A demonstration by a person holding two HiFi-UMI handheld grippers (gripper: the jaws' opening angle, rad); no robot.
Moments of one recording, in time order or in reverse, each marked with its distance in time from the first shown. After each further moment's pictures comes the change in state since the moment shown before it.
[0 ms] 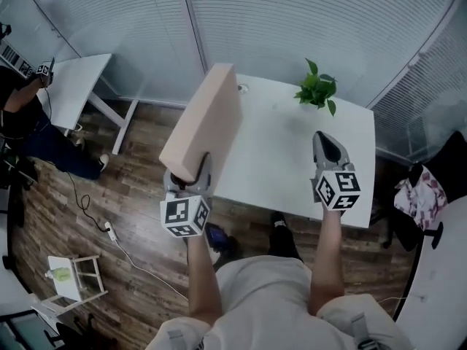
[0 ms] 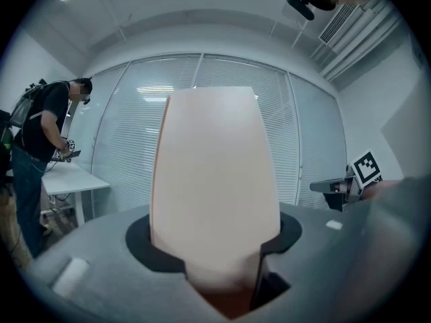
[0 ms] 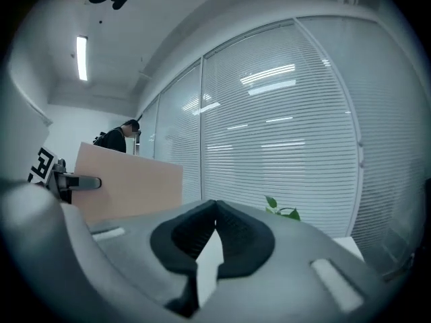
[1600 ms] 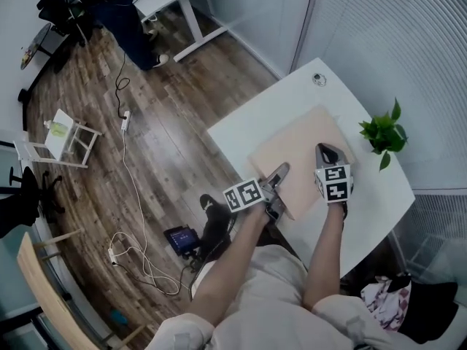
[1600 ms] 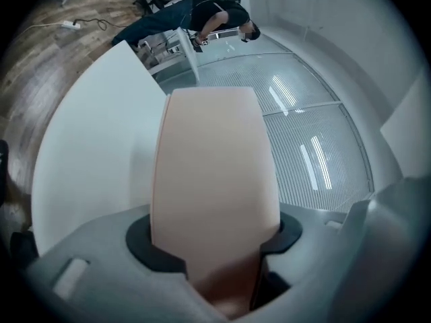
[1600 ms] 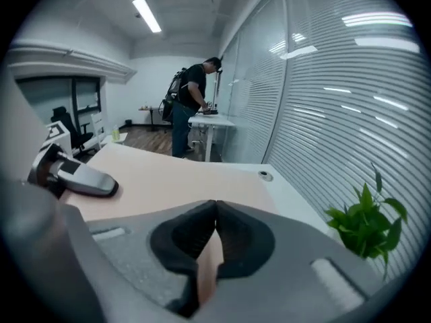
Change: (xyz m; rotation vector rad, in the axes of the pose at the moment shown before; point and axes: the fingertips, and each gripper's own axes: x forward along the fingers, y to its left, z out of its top) left arm 0.087 -0.161 -0.265 -1.261 0.012 0.173; right arm 0.141 0.022 -0.199 -0.465 0.457 0.642
